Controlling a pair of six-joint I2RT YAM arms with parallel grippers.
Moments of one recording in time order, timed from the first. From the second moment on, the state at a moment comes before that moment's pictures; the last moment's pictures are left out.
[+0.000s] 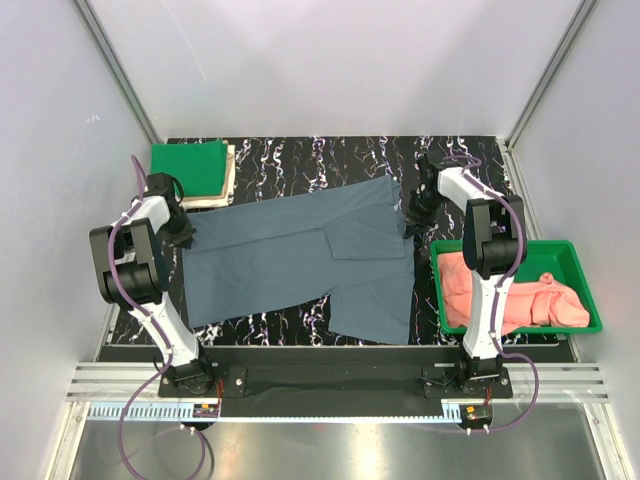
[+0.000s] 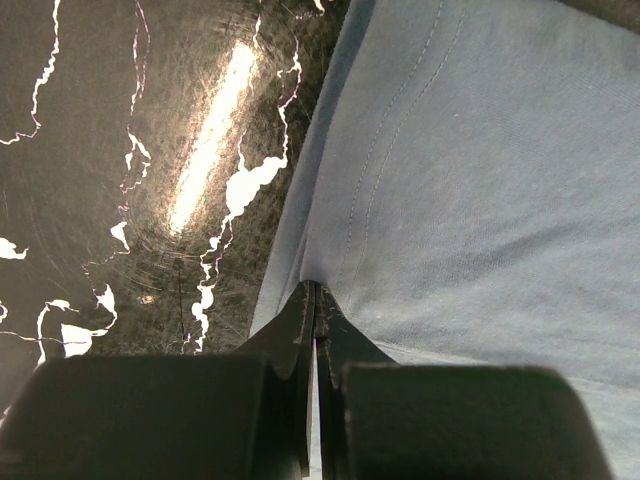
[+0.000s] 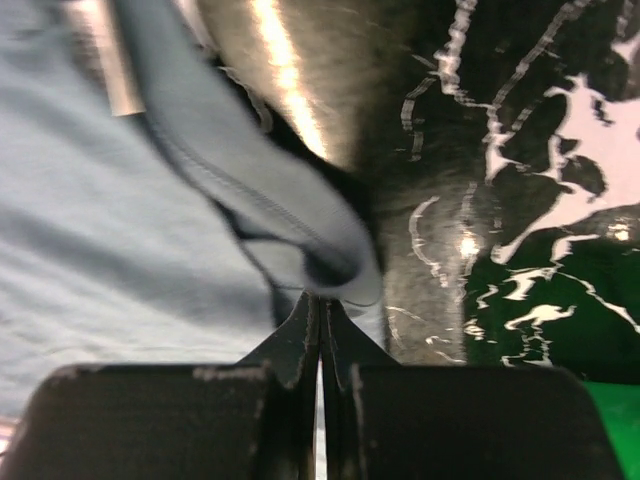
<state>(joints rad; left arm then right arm) 0.25 1.86 1.23 -0.58 -0.06 -0.25 0.12 2.15 1.63 -0.87 -0.18 0.42</state>
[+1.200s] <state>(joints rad) 0.24 1.87 1.26 -0.61 -0.12 -0.26 0.15 2.15 1.67 -0.91 -0.04 0.42</state>
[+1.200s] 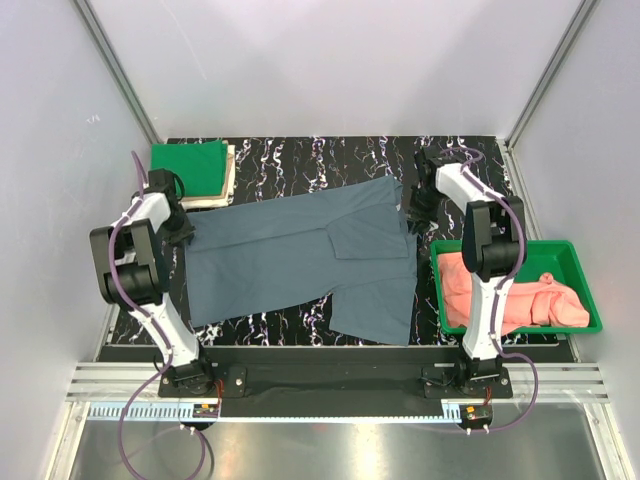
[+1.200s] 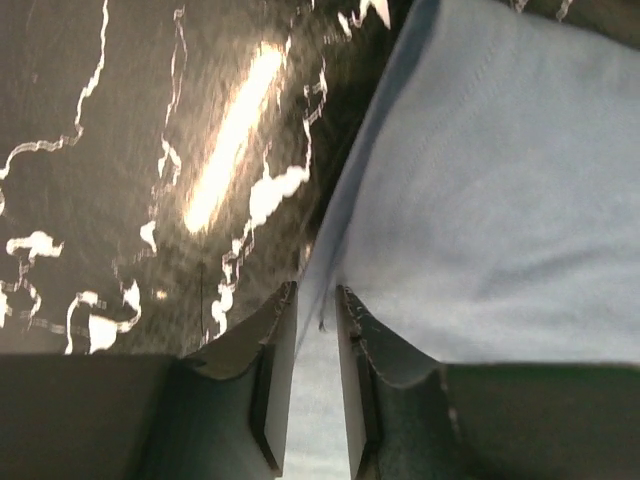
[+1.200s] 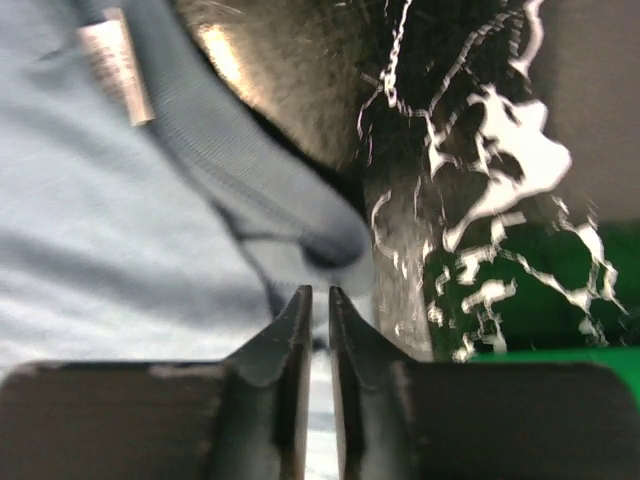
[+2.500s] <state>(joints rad) 0.25 1.17 0.85 -0.79 -0.06 -0.96 0.61 1.14 0.69 -1.01 0.06 1.28</state>
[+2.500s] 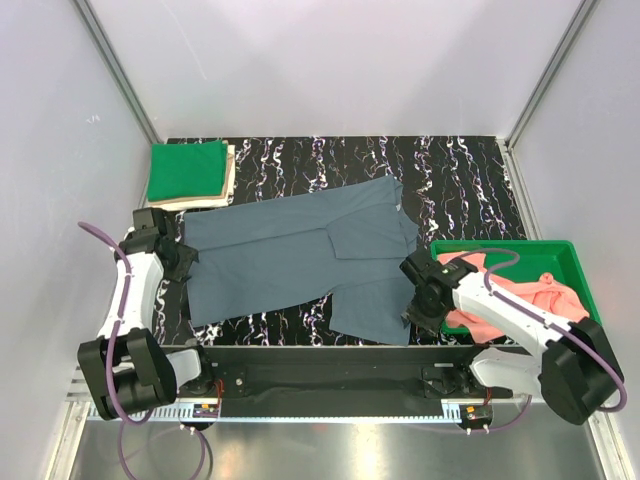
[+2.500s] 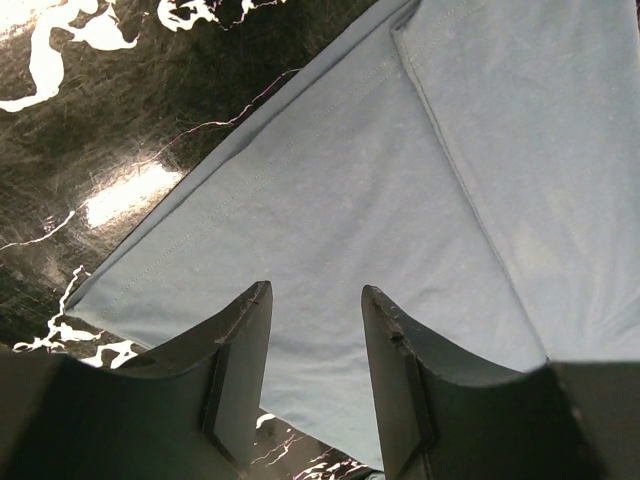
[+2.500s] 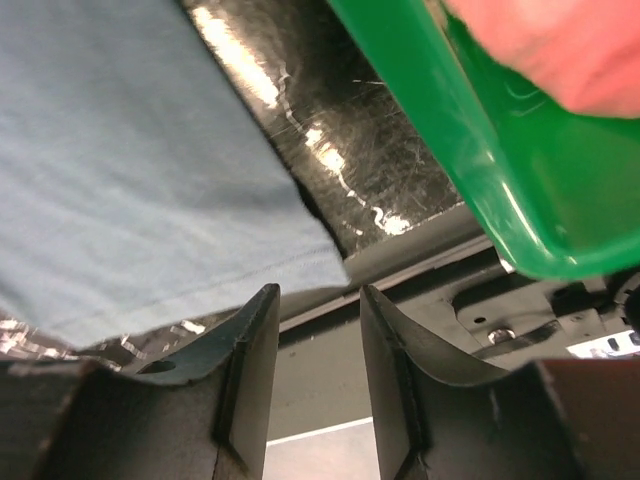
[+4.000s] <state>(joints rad) 0.26 1.05 0.79 -1.13 -0.16 -1.26 0.76 1.28 0.93 -0.87 0.15 1.24</state>
